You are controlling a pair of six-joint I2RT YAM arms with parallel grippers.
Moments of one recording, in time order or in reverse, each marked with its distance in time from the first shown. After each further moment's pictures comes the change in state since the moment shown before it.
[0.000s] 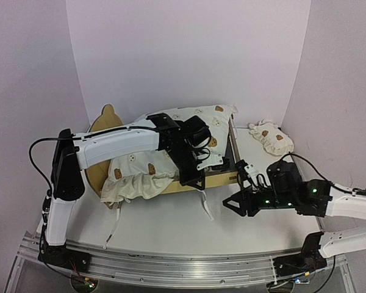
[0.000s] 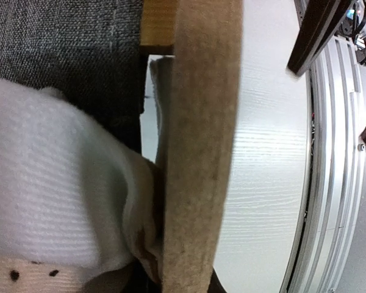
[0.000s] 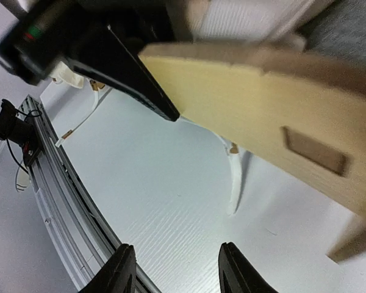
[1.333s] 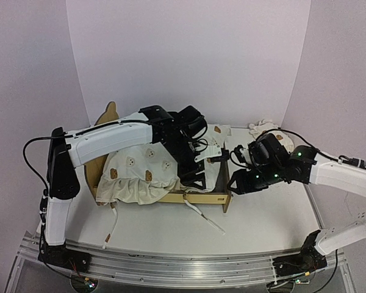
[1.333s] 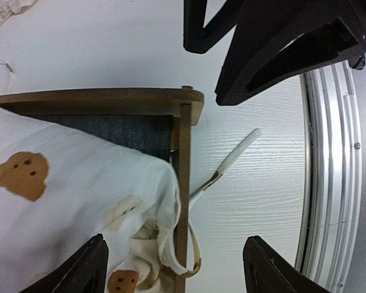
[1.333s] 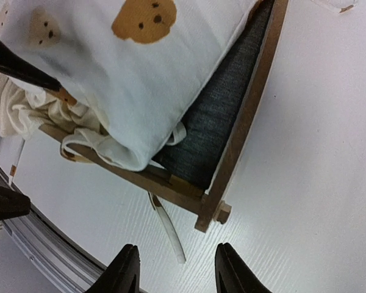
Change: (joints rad) left arm 0.022 -0.036 0.006 0.009 0.014 0.076; right arm -0.130 0.244 0.379 -0.444 0.106 0.108
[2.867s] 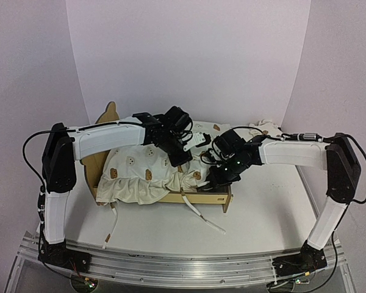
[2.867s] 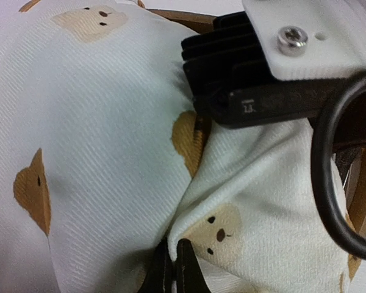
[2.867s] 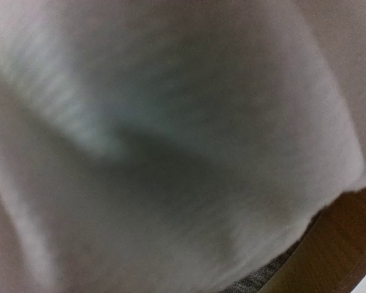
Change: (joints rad) left arm 0.129 -0.029 -0.213 0.338 -0.308 -0.068; right arm -0.076 0.524 0.296 0.047 -0.119 -0.159
